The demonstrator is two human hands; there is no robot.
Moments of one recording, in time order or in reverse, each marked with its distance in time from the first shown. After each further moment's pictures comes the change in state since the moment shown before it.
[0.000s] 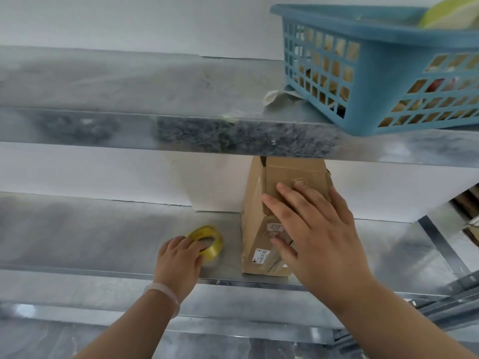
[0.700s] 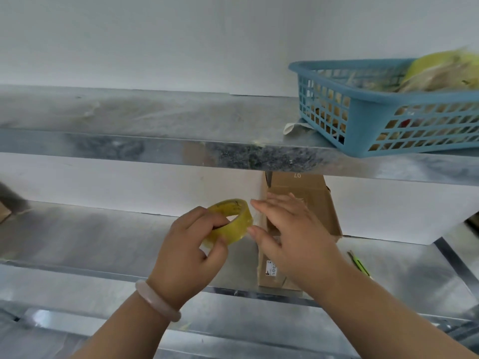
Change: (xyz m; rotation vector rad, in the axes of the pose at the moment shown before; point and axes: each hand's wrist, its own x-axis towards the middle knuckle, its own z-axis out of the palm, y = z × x) left_hand -0.017 0.061 -0.153 -0.438 0.426 0.222; right_hand 0.039 -0.050 -0.032 0.437 -0.200 0.074
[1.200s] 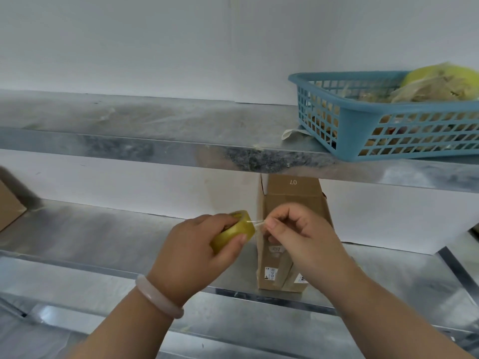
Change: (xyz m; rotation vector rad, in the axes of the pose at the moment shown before) left_hand 0.005 0.030 -0.013 0.153 -0.094 0.009; right_hand -0.016 -0.008 -0.023 0.695 0.003 0.290
